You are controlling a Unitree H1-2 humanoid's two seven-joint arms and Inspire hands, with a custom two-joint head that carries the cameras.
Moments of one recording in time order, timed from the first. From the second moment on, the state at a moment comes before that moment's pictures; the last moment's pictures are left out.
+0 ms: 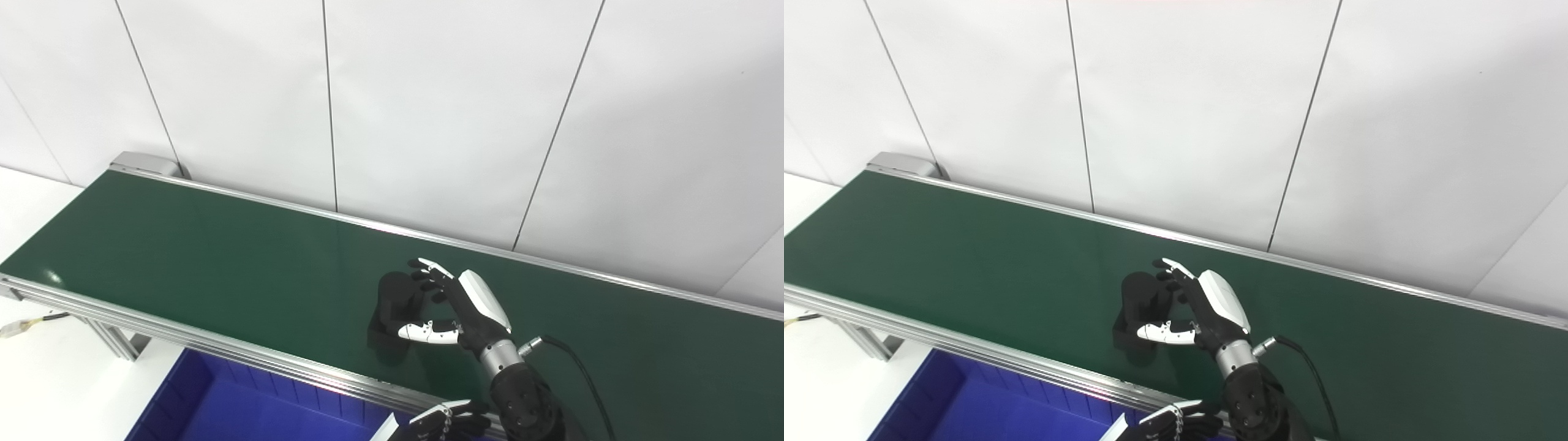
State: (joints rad) left arm 0.41 -0.01 -0.36 -0.07 0.16 -0.41 -0.09; right arm -0.47 0.07 0.47 0.45 -0.56 0.01 0.09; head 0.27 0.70
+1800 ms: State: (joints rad) left arm 0.41 -0.01 -0.35 -0.11 0.15 -0.38 -0.08; right arm -0.41 0.07 0.42 0.32 -0.52 -0.02 -0.15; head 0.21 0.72
